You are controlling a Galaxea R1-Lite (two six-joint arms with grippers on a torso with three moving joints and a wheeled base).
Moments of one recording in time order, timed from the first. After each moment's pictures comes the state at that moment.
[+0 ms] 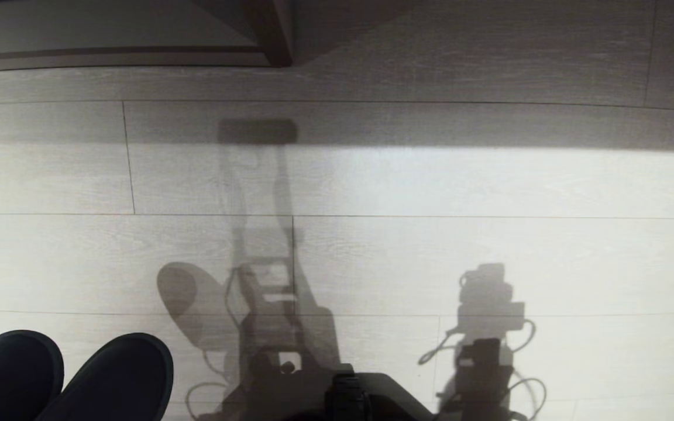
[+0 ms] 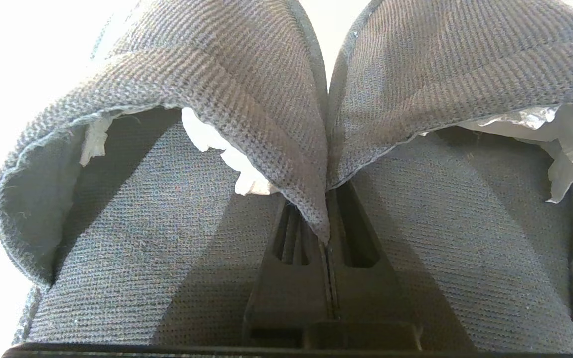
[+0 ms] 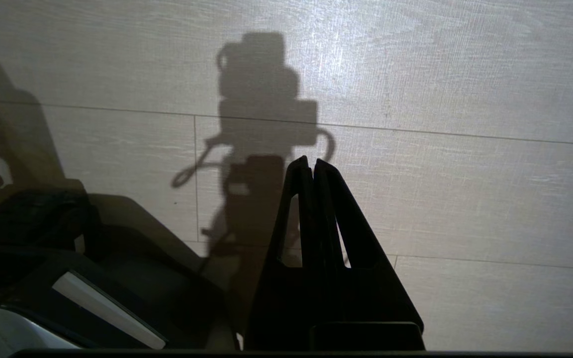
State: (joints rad) left arm 0.00 0.08 0.00 -0.01 -0.01 0.03; right arm 0.00 0.00 0.00 0.00 0.01 0.00
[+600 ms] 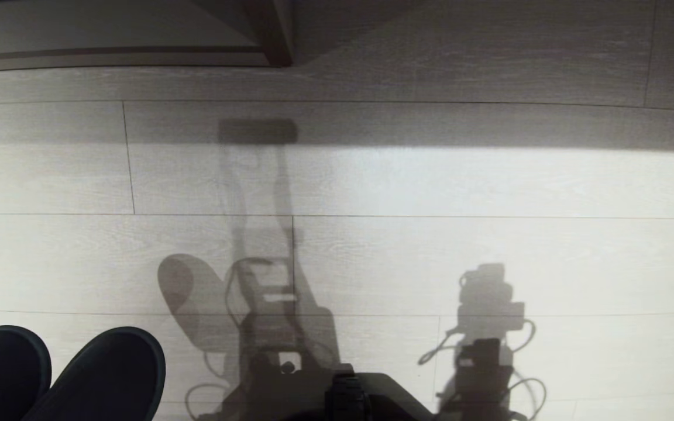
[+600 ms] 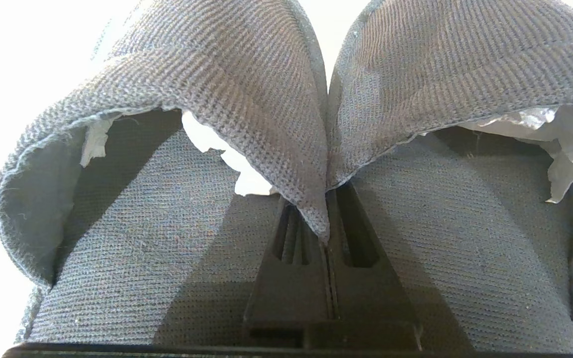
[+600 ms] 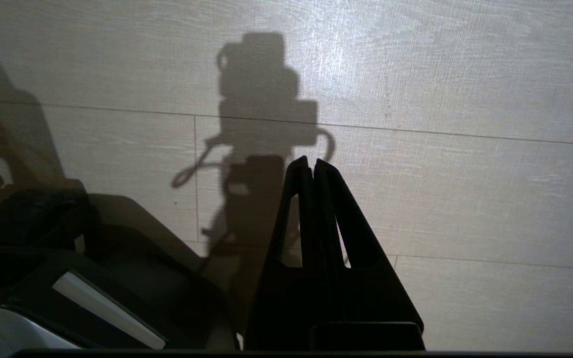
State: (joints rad) left arm 0.00 0.00 0.00 -0.01 0.00 0.02; right arm 0.00 0.00 0.00 0.00 0.01 0.00
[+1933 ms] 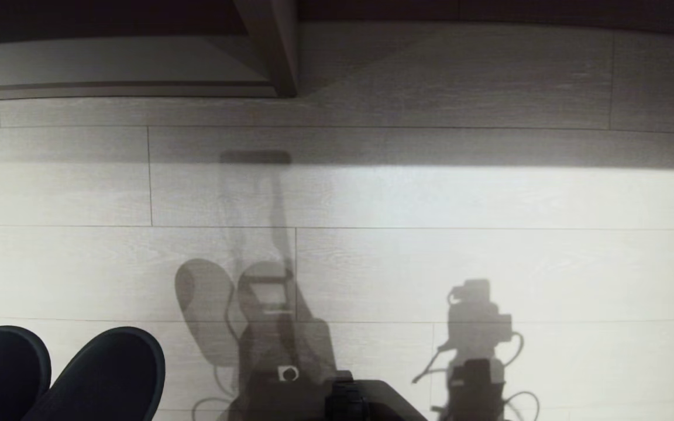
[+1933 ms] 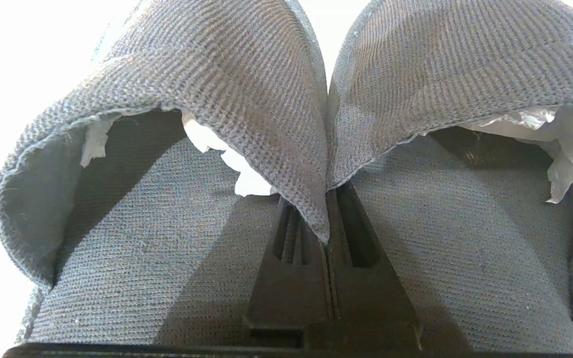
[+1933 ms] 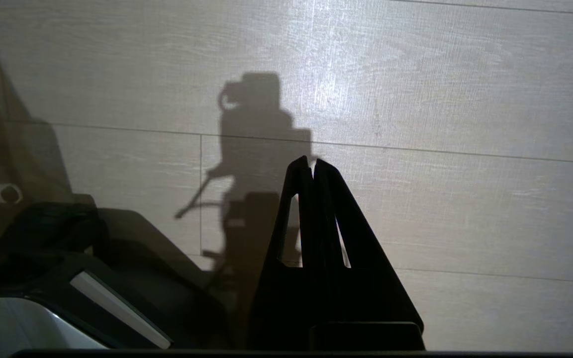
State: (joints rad) left arm 0.00 0.00 0.00 -0.01 0.00 0.01; right arm 0.00 0.00 0.00 0.00 0.01 0.00
